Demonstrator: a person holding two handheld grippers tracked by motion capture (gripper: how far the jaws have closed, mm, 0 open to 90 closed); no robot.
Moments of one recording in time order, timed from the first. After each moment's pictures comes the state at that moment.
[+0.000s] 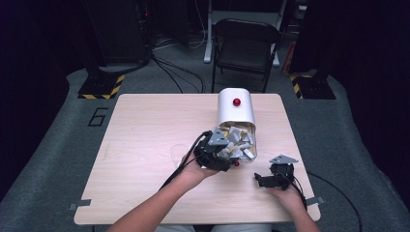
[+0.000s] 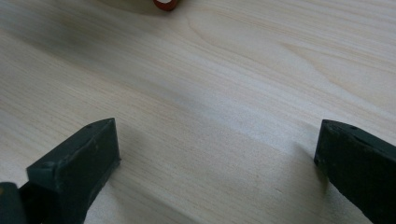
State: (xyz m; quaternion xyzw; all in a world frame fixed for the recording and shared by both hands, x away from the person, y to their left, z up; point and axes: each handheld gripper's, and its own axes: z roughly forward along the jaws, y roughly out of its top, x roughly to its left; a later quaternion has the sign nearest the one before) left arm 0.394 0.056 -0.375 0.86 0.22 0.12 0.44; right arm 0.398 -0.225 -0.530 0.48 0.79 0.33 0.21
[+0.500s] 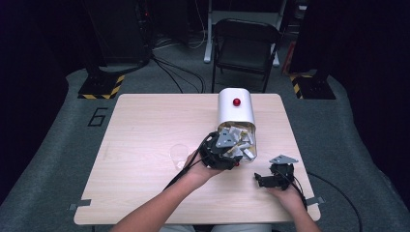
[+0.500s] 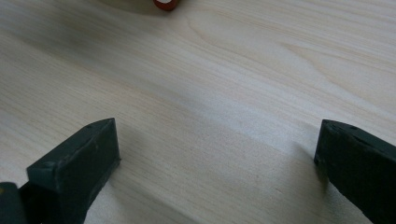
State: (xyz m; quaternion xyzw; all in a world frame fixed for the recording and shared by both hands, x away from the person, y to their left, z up) left arm 0.394 0.042 -0.378 0.86 0.21 0.14 0.44; right arm 0.398 -0.225 -0.530 0.48 0.79 0.33 0.21
